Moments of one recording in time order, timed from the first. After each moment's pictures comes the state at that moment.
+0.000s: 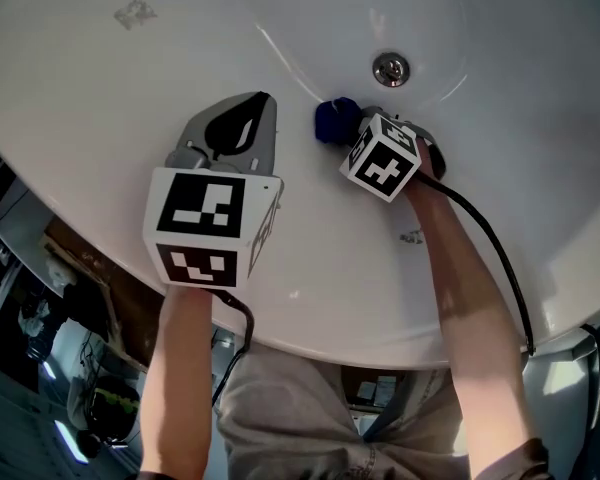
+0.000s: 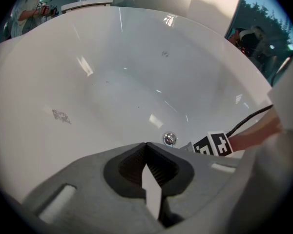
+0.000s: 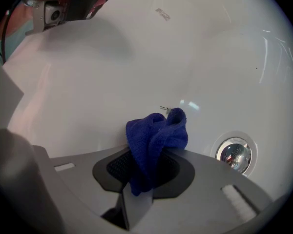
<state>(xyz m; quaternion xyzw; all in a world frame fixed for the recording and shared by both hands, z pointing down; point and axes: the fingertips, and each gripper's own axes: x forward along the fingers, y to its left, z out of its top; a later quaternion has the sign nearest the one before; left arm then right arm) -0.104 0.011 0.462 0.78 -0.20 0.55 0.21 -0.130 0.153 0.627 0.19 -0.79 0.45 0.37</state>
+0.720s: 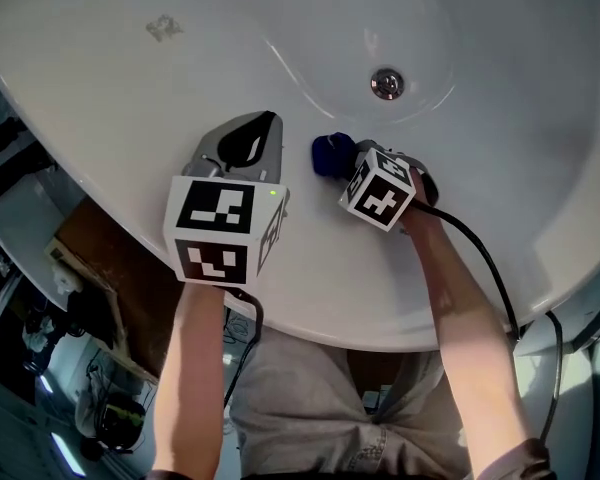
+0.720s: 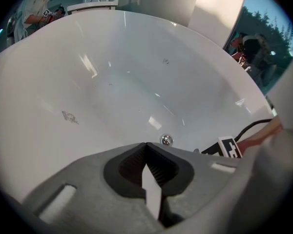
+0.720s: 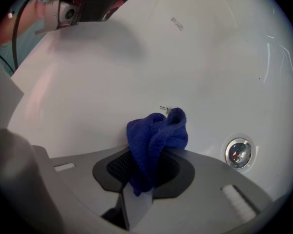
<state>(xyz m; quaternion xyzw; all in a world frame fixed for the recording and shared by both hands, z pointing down) -0.113 0.007 0.431 0.78 -0.21 0.54 0.23 -0.153 0.166 0.571 0.17 -0.79 0.46 0.36</state>
